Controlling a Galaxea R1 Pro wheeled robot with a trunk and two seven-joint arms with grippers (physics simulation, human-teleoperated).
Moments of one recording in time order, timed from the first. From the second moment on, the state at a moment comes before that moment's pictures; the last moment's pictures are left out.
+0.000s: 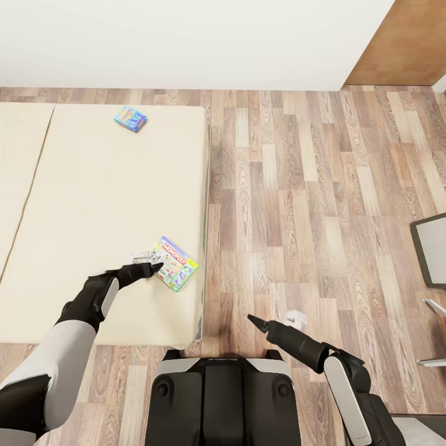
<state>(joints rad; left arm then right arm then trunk) -0.94 0.10 0.22 -0.66 -0.05 0.36 -0.41 -0.25 0.03 -0.04 -1.51 -0.56 0.75 0.34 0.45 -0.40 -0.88</state>
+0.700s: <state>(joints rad) -0.94 0.09 0.22 -0.66 -0.05 0.34 -0.42 -0.25 0.03 -0.04 -1.51 -0.56 0.74 0.34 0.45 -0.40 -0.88</state>
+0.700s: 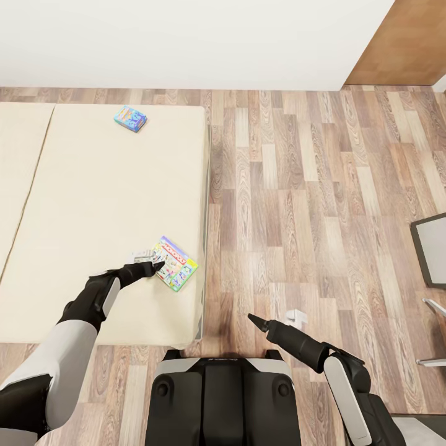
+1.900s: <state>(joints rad) -0.94 0.09 0.22 -0.66 -0.05 0.34 -0.42 -0.25 0.03 -0.04 -1.51 -0.56 0.73 0.34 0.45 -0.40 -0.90</state>
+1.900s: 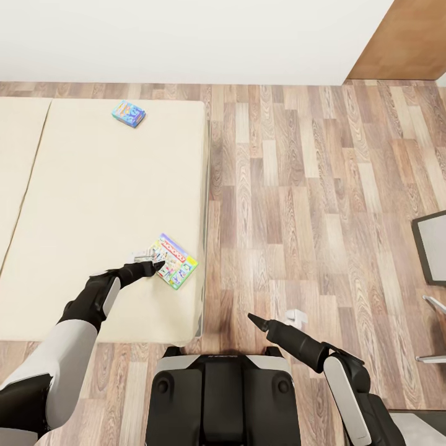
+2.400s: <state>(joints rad) -0.94 0.09 0.21 -0.66 -0.05 0.32 -0.43 -0.25 0.03 -0.04 -1.51 -0.56 0.73 0.34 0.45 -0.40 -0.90</state>
